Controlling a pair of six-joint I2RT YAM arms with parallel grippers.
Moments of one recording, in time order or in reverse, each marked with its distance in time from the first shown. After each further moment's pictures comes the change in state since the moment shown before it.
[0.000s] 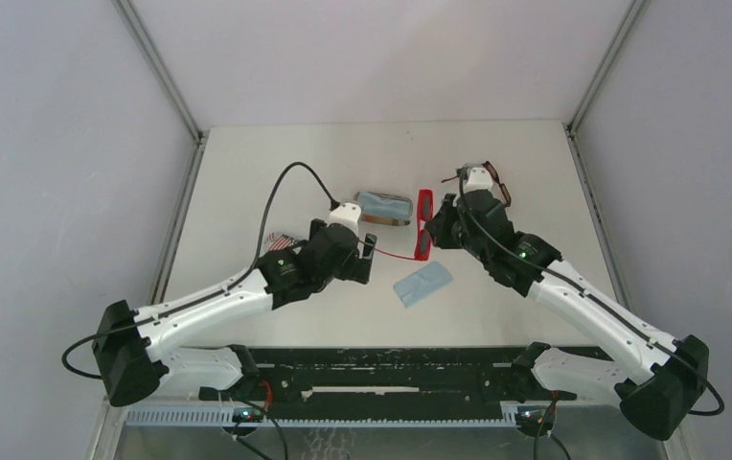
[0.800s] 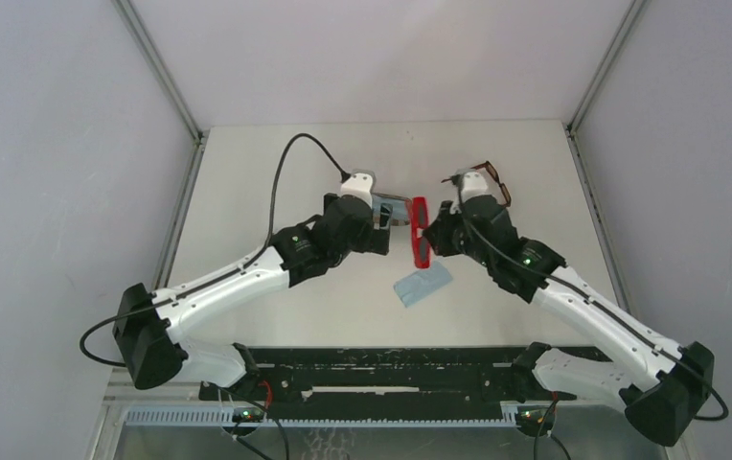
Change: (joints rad) left arm 0.020 0.157 0.226 0.024 -0.014 -0.005; right arm 0.087 -0.014 -0.014 0.019 -0.111 -0.111
